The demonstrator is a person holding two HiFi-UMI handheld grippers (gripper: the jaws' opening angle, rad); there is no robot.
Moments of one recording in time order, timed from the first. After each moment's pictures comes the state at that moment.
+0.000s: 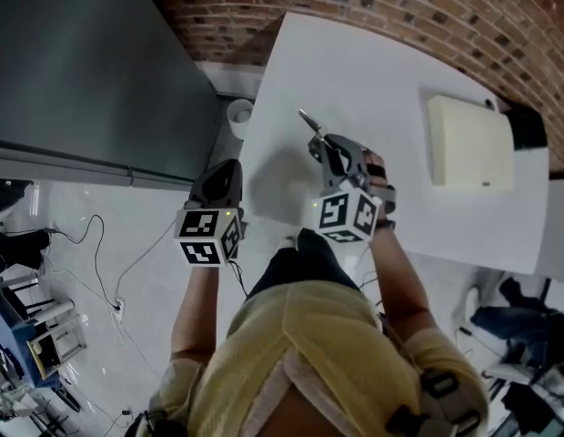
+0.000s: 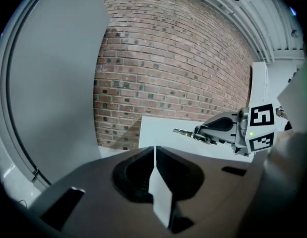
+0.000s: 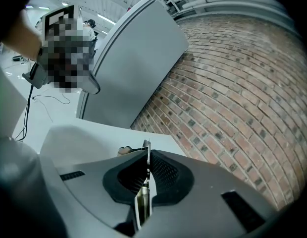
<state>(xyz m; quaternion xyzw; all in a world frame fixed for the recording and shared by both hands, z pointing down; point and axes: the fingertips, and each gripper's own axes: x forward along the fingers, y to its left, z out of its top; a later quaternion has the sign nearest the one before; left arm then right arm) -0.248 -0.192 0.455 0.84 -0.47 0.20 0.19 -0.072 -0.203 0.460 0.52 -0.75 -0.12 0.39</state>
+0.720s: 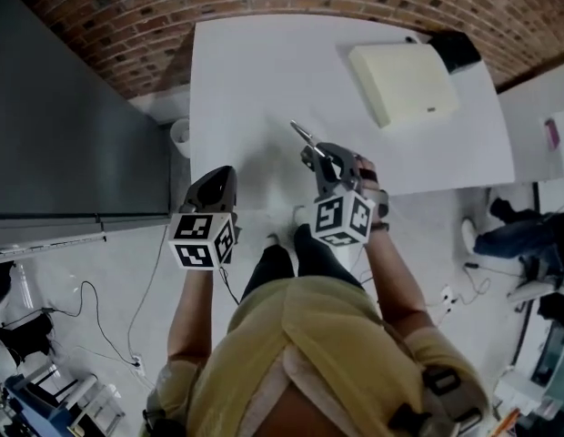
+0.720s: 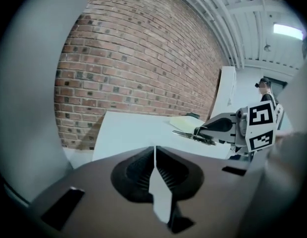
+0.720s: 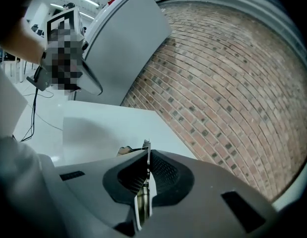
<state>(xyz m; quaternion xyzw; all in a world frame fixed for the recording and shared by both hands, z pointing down) -0.183 -0.148 0.465 0.92 -0.30 0.20 0.19 -0.016 -0.099 0.459 0.62 -0.65 -0.05 0.44</state>
